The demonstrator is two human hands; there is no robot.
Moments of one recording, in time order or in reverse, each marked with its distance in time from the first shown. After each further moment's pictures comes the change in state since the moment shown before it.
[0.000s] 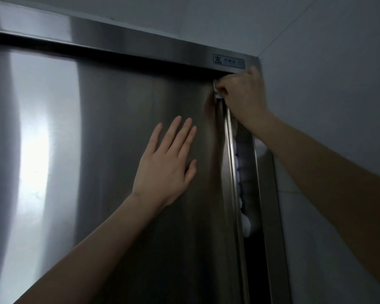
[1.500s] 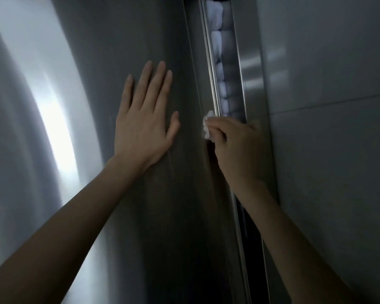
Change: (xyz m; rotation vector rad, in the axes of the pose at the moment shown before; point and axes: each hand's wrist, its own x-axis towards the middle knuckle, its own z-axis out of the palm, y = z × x) left_hand -0.027 0.028 0.008 -0.072 0.019 -0.032; right_hand -0.220 -0.089 -0.027 0.714 0.081 0.484
